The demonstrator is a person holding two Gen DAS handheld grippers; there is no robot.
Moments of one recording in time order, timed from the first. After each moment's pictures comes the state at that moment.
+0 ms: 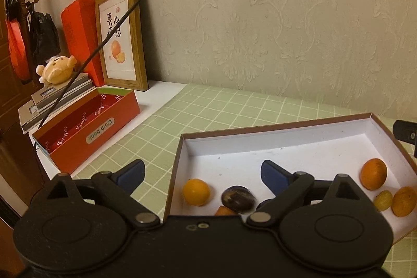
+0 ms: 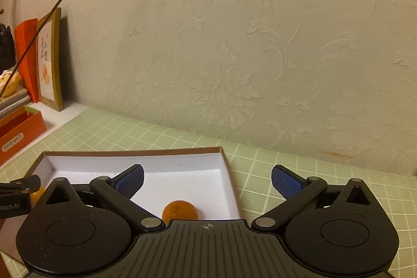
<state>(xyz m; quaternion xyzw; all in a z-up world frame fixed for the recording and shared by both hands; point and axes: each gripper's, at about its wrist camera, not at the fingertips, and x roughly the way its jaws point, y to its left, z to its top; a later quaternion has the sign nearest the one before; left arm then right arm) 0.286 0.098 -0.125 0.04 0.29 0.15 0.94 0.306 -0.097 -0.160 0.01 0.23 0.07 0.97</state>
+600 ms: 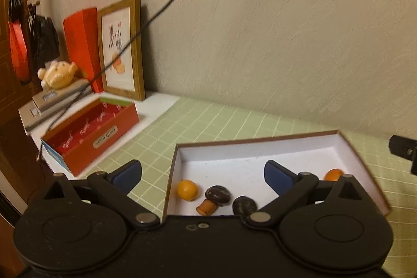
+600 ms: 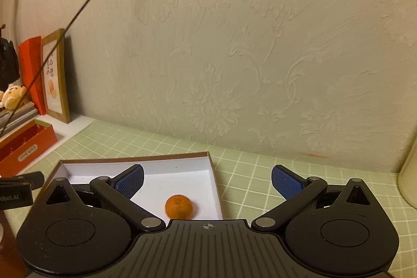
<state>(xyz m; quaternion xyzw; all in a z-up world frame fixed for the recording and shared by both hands) 0.236 0.075 -0.069 0.03 0.27 0.13 0.95 0.247 -0.124 -0.115 0.03 0.22 0.07 0.97</state>
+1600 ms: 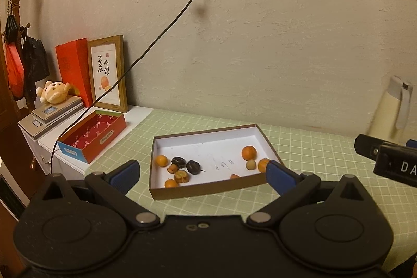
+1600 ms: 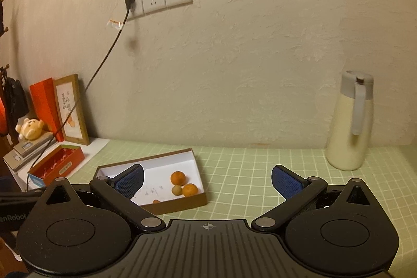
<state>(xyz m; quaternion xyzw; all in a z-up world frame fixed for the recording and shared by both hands) 0.043 0.006 0.025 0.03 0.26 0.05 0.96 0.012 -0.183 -0.018 0.09 0.19 0.03 0.98</state>
